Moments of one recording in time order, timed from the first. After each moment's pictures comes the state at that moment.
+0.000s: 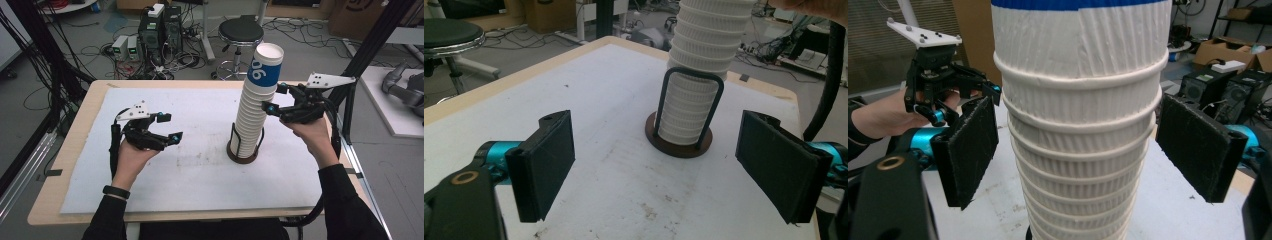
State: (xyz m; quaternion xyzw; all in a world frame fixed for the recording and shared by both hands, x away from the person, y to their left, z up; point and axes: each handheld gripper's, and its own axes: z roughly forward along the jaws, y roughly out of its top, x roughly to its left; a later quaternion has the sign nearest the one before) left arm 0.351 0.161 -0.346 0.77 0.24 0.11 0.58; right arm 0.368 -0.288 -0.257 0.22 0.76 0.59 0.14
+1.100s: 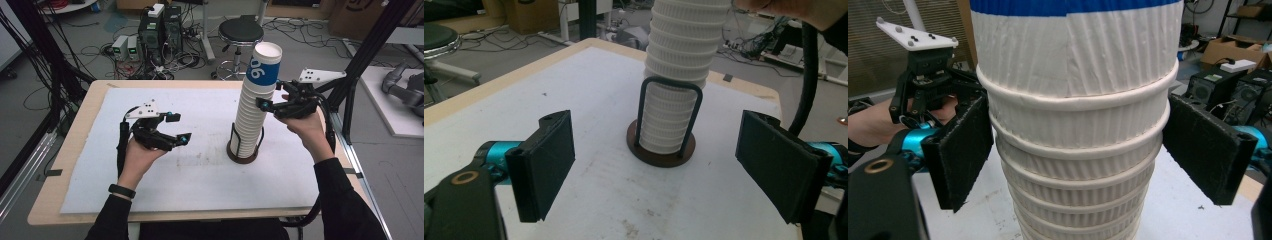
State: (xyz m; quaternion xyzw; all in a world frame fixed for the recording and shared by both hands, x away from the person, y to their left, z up) left arm 0.352 0.138 -0.337 0.77 0.21 0.10 0.59; right arm 0.383 -0.276 -0.257 0.22 0.76 0.60 0.13
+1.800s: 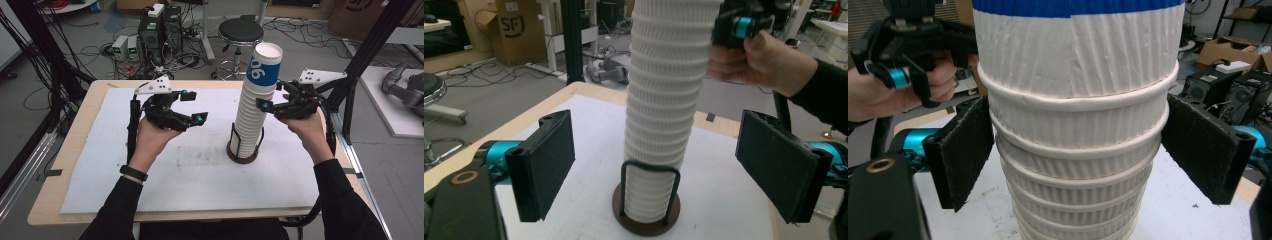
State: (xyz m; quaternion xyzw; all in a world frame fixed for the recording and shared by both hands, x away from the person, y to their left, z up) left arm 0.365 0.098 -0.269 0.76 0.17 0.10 0.62; right arm 0.380 -0.277 -0.256 0.21 0.77 0.59 0.14
